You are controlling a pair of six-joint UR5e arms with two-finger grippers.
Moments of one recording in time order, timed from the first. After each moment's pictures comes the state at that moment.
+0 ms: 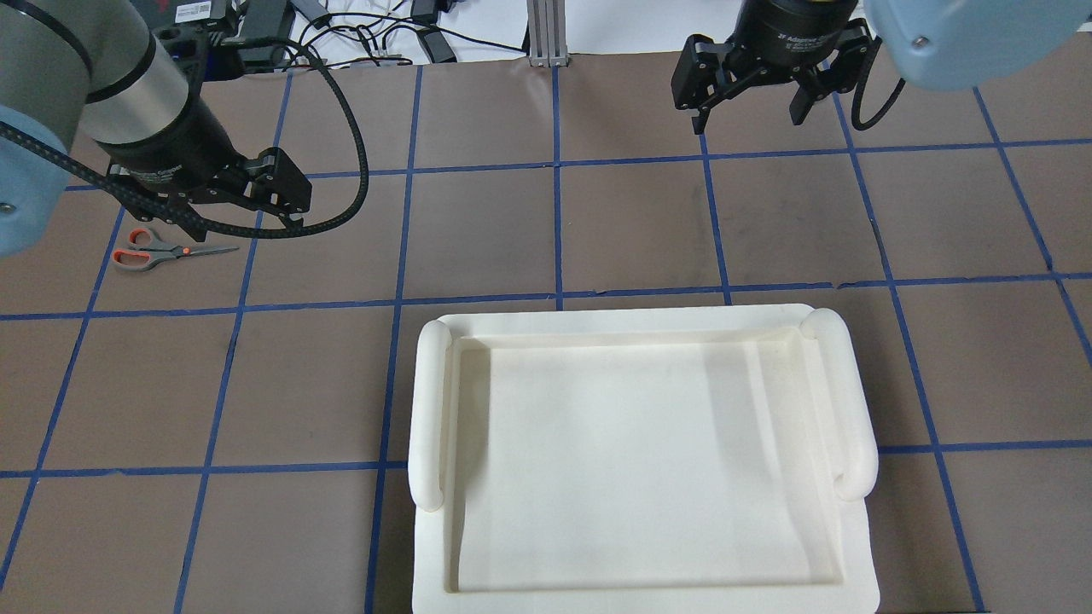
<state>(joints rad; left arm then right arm) -1.50 -1.51 -1.66 -1.51 1.61 0.03 1.67 -1.46 1.41 -1.64 -1.58 0.04</state>
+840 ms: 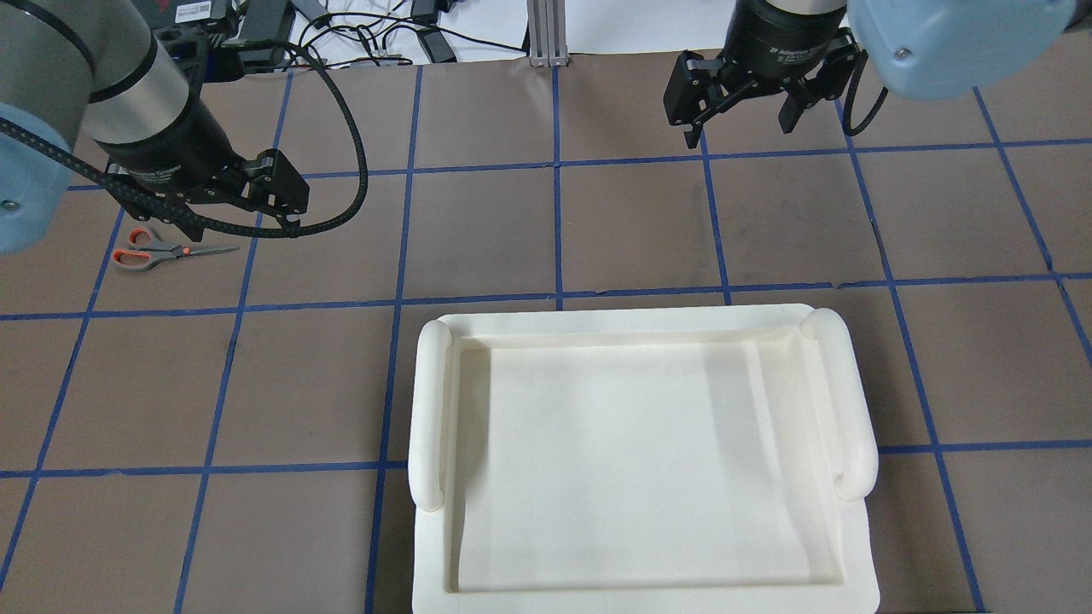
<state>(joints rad) -1.50 -1.52 -1.66 -1.51 1.64 0.04 1.69 -1.45 1.43 -1.64 -1.58 -0.06</state>
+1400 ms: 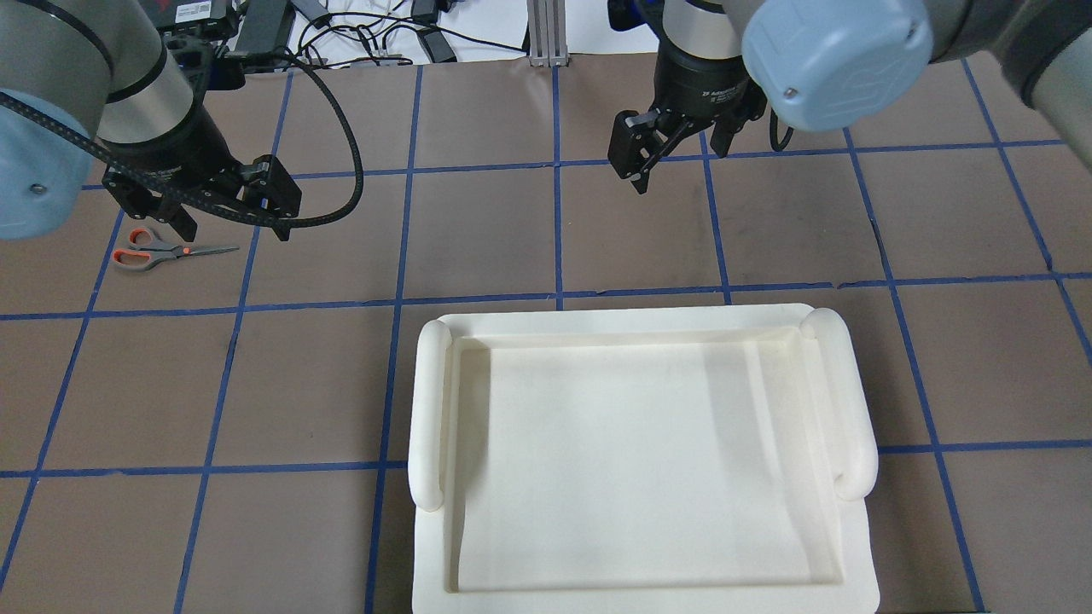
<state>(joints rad) -1.47 -1.57 -1.66 -1.48 1.67 0.12 1.78 -1.38 1.43 -1.64 -1.58 -0.29</state>
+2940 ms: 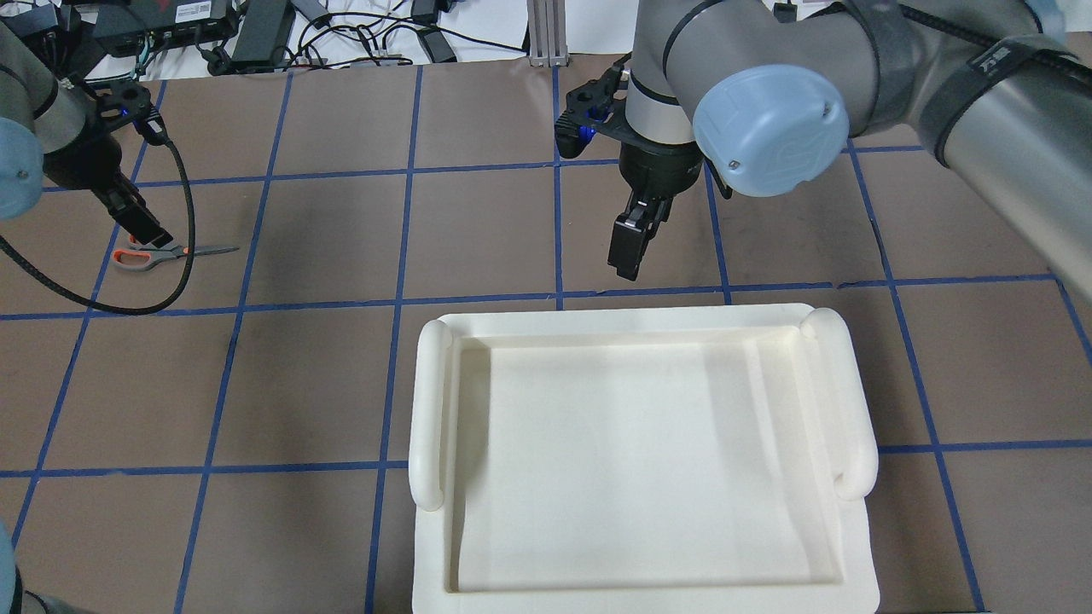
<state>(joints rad) -1.14 -1.84 -1.66 -1.16 1.62 1.35 1.81 -1.34 1.54 -1.64 -1.51 -0.89</state>
